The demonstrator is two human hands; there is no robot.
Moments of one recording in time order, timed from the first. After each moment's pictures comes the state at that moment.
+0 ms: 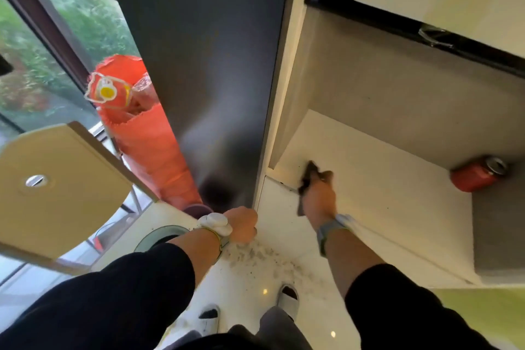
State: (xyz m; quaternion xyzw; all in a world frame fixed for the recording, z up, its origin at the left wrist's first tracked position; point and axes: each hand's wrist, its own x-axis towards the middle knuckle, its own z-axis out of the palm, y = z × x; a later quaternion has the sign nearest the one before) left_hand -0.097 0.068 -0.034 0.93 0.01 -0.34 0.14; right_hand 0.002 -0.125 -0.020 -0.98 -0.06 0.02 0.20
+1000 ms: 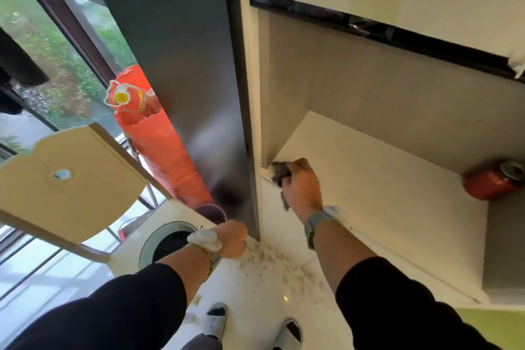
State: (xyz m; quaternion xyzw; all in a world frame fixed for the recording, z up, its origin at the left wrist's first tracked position) left_hand -0.136 0.026 -0.030 0.93 0.09 -0.35 0.12; right_hand 0.019 -0.125 0.002 -0.93 -0.21 0.06 0.31
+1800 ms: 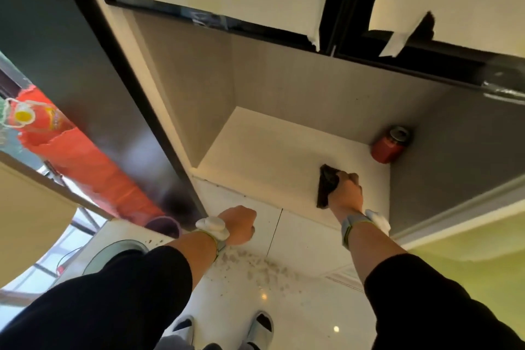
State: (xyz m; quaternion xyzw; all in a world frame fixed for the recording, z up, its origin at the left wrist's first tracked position) left_hand -0.049 -0.123 -0.014 0.94 -0.04 -0.31 0.10; right_hand 0.054 -0.392 -0.003 -0.96 0.10 0.05 0.25
